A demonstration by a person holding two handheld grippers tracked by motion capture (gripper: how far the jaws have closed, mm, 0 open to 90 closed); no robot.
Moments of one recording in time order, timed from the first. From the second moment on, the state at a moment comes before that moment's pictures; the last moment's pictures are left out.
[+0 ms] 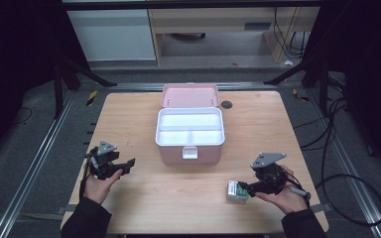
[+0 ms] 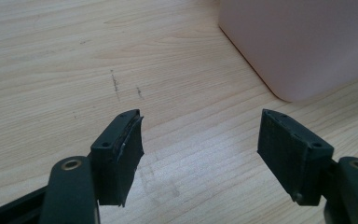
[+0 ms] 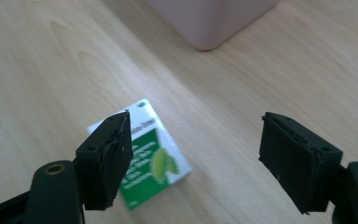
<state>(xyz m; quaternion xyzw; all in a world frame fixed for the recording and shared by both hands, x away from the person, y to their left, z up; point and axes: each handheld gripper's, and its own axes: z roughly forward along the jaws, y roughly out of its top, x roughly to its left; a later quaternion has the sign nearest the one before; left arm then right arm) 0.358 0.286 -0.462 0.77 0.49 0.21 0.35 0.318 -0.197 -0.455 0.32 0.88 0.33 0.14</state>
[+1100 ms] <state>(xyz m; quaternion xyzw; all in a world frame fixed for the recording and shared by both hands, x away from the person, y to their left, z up) 0.360 0.283 -0.465 0.78 0.49 0.20 0.34 0.326 -0.164 -0.488 0.32 0.90 0.25 0.12</state>
